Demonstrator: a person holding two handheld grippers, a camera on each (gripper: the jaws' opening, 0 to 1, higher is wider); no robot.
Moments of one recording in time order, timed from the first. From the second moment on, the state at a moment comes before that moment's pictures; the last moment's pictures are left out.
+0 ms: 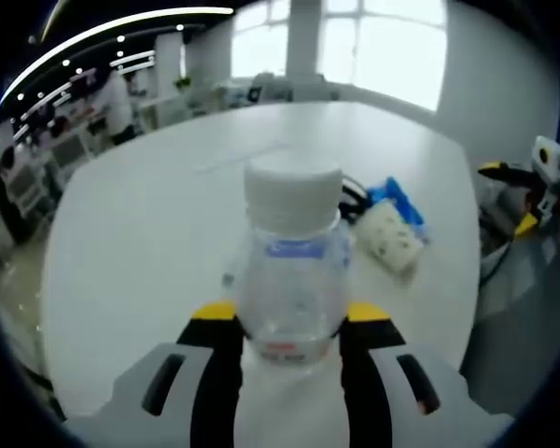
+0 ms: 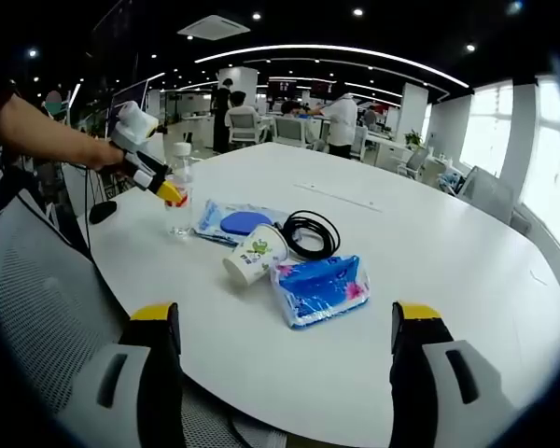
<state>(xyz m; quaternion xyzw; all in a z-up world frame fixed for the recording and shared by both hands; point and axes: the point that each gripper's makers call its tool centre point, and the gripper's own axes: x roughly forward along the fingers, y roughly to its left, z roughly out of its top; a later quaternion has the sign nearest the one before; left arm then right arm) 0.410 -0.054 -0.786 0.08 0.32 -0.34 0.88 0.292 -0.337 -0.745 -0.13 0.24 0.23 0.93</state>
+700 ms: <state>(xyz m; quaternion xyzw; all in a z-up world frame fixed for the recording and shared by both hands) 0.396 -0.048 -0.791 0.12 0.34 -0.38 0.85 0.292 -0.339 -0.744 -0.13 0.24 0.23 0.94</state>
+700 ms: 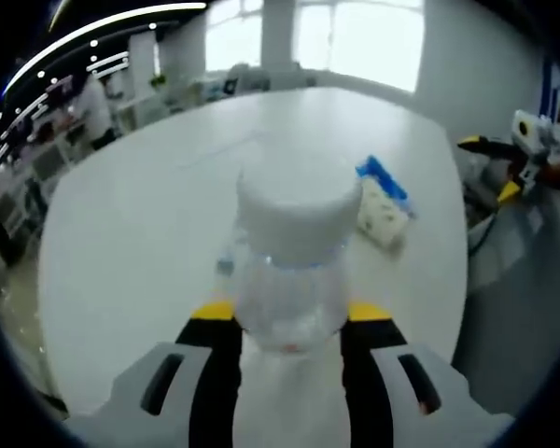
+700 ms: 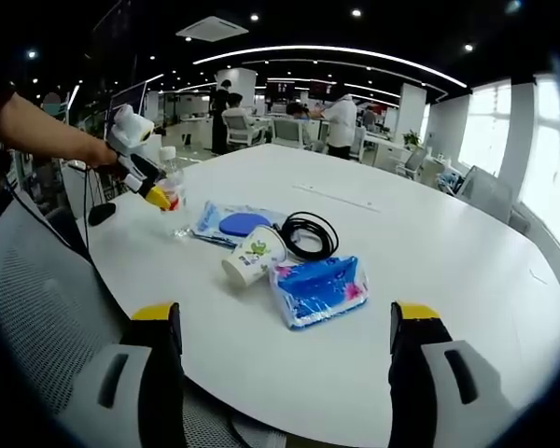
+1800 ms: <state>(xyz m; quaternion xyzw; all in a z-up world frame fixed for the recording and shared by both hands) 0.398 -0.048 -0.775 0.01 0.29 -0.21 0.93 0.292 -0.339 -0.745 -0.13 0.24 0.23 0.93</state>
